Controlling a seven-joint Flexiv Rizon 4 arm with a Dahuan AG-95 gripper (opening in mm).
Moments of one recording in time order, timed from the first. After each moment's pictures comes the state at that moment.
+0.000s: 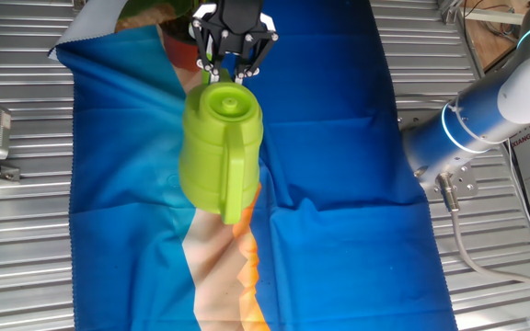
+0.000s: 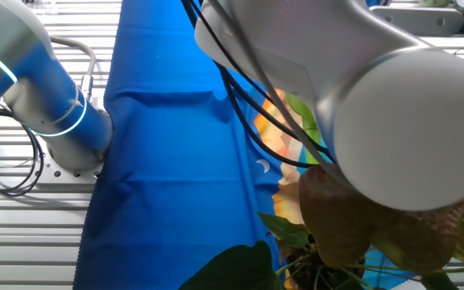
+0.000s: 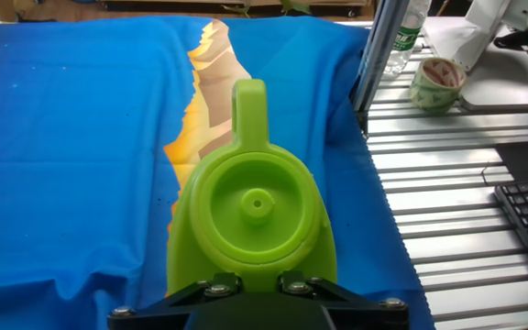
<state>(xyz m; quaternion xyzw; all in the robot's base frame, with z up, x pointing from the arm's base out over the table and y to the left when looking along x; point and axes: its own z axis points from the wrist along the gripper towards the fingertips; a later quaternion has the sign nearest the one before) 0.522 -0.016 0.283 -0.64 0.69 0.19 0.27</state>
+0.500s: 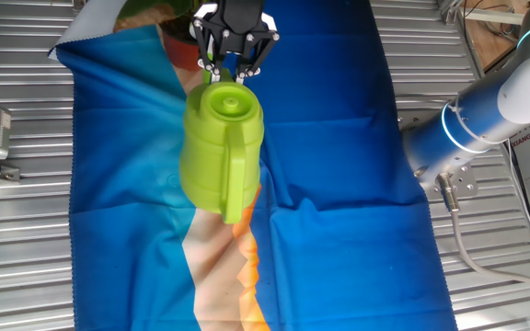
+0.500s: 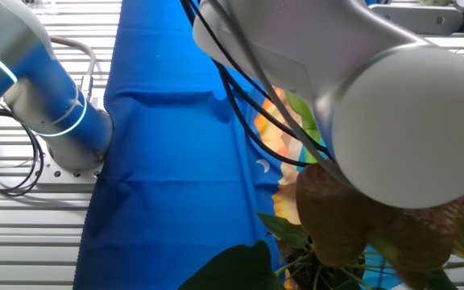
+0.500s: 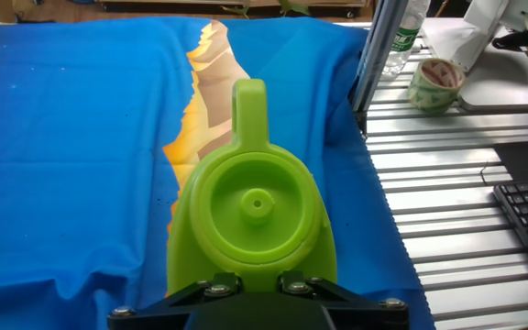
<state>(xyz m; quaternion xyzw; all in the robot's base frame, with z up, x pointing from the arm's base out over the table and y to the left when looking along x) 0.521 -0.016 0.283 -0.64 0.69 0.18 0.26</state>
